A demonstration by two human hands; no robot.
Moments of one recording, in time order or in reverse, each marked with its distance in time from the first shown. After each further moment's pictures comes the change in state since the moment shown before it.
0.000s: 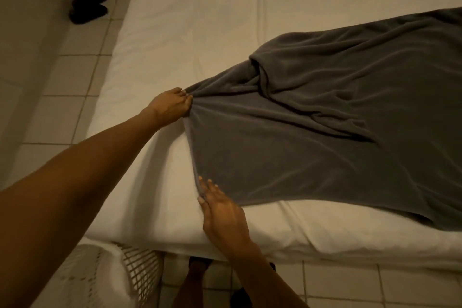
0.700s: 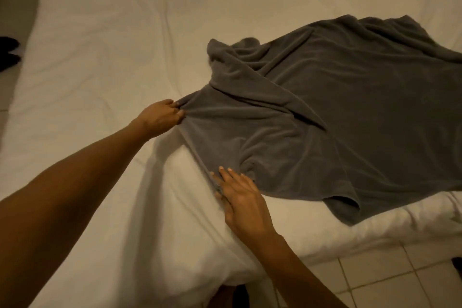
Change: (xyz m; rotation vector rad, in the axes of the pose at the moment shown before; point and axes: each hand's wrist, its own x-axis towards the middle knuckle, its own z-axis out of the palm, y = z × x) left_hand 0.153 0.104 -0.109 0.181 0.138 0.313; right_hand -0.019 0.124 -0.165 -0.215 0.432 -0.032
